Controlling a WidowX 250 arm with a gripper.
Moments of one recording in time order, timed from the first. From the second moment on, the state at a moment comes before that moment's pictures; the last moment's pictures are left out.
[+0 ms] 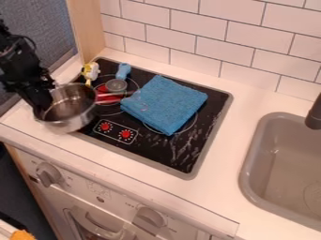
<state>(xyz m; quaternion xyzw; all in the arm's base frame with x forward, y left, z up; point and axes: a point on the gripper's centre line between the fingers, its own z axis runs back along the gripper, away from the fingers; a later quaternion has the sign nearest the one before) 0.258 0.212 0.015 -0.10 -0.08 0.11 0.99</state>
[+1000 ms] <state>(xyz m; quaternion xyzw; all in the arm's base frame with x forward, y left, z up) 0.276 0.214 0.009 -0.11 -0.06 0.10 0.99</state>
